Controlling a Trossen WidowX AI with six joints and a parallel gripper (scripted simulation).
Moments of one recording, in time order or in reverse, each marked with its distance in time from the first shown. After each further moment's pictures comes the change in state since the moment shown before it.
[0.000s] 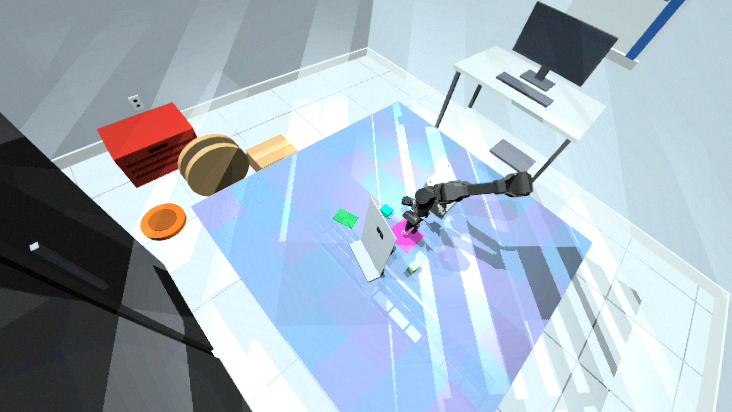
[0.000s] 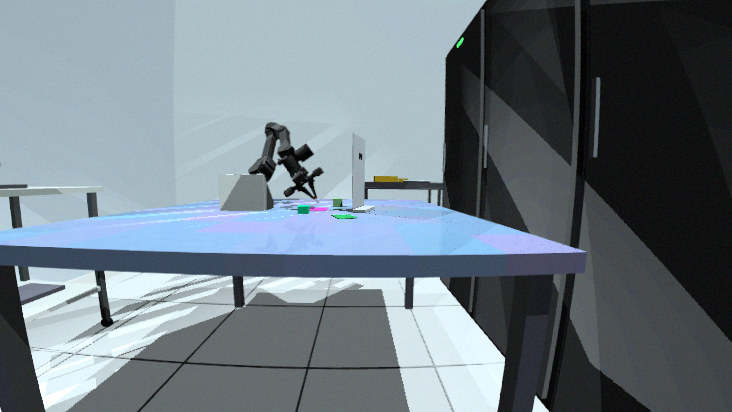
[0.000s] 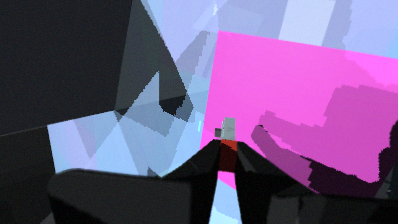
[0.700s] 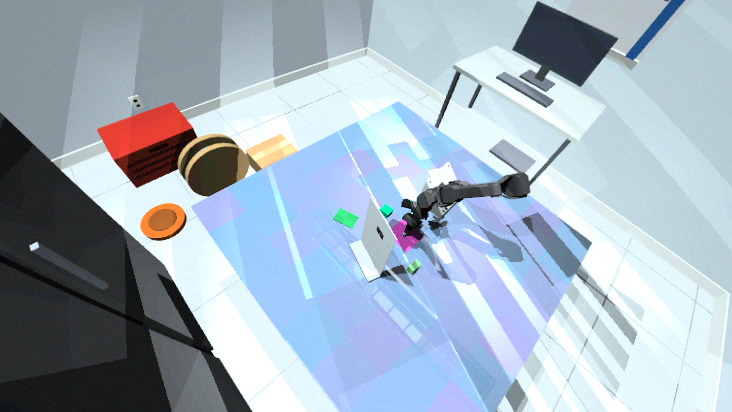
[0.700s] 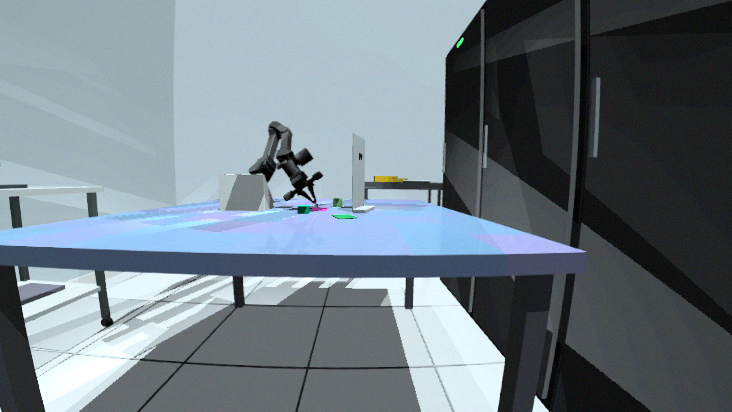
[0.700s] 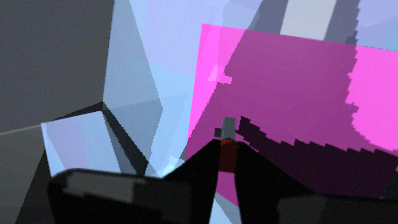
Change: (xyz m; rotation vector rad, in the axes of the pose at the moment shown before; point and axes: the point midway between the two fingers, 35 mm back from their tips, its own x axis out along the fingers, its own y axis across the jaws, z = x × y) arm 0.013 -0.012 -0.003 0.002 0.005 0.003
